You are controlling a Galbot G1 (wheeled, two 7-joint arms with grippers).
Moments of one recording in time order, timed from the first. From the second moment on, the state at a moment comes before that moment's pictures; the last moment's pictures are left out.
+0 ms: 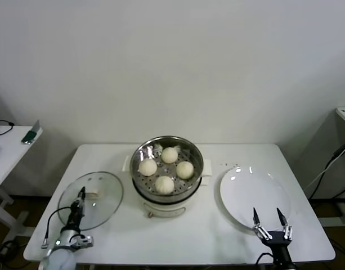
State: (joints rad) left arm 1.25 -1.19 -0.56 -1.27 1.25 0.01 -0.41; right arm -1.69 1.30 0.63 1.77 0.35 0.41 -0.06
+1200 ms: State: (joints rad) left arm 1.25 -1.08 -0.37 -2.06 1.12 0.50 0.04; right arm -1.66 1.30 0.63 1.76 0.30 0.39 -0.01
